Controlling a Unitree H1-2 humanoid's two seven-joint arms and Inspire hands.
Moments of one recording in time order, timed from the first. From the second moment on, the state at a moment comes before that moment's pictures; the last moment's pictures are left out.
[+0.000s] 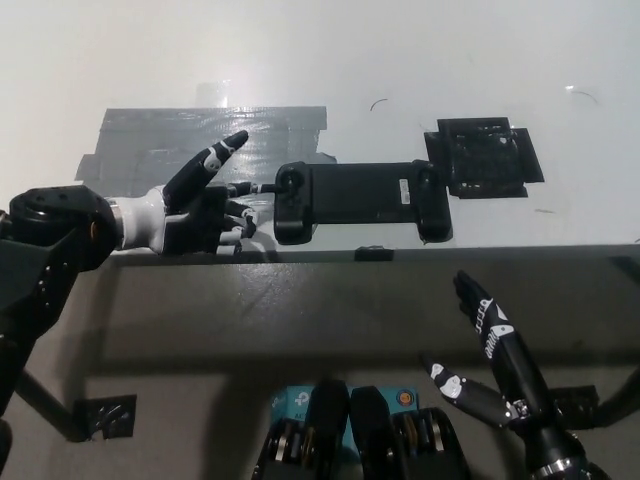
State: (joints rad) left_arm -0.90 0.45 -0.32 0.74 -0.43 0.45 -0.82; right_arm -0.05 -0.07 0.13 0.00 -0.04 -0.17 0.10
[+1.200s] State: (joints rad) left_arm -0.90 0.41 -0.29 0.77 -0.32 0.46 -0.81; right_arm -0.07 -0.07 0.13 0.00 -0.05 -0.17 0.11
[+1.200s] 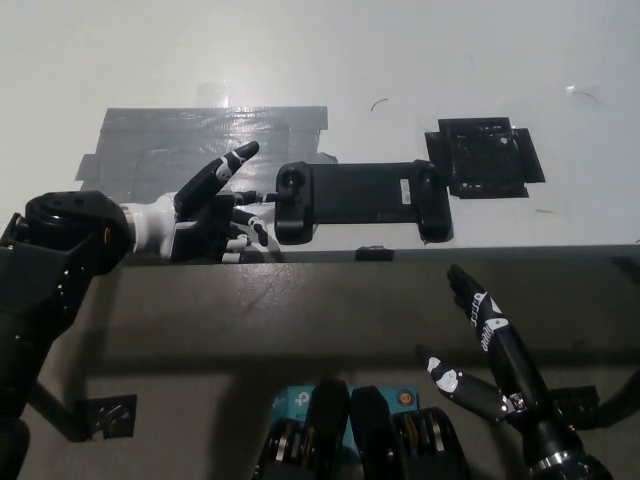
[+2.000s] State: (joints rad) left_arm -0.88 0.39 -0.27 0.72 -0.24 0.45 -0.80; right_arm -0.08 -0.07 0.13 0.00 -0.05 -0.17 0.12
